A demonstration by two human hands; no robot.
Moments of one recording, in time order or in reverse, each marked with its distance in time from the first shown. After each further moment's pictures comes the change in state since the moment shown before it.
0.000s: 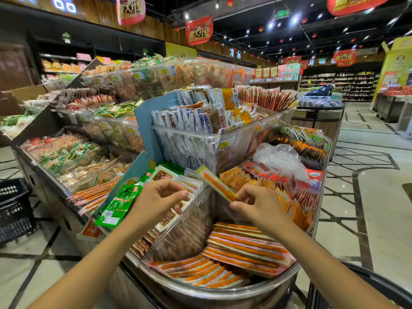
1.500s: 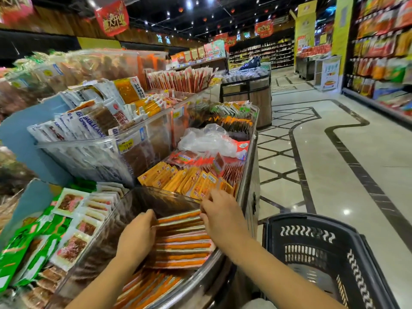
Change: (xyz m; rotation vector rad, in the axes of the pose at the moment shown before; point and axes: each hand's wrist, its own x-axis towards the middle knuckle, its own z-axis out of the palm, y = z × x) left_hand 0.042 -0.111 0.143 1.043 -0.187 0.141; right_hand -0.057 0.091 -0.017 -0.501 0.232 0.032
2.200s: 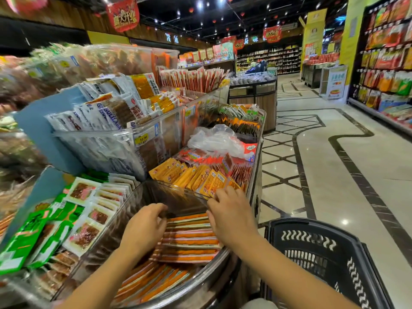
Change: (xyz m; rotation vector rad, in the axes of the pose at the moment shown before) left_hand -0.009 0.004 -0.025 -0.112 0.019 0.076; right_hand 0.001 -0.010 -0.006 -0.233 0.006 -0.124
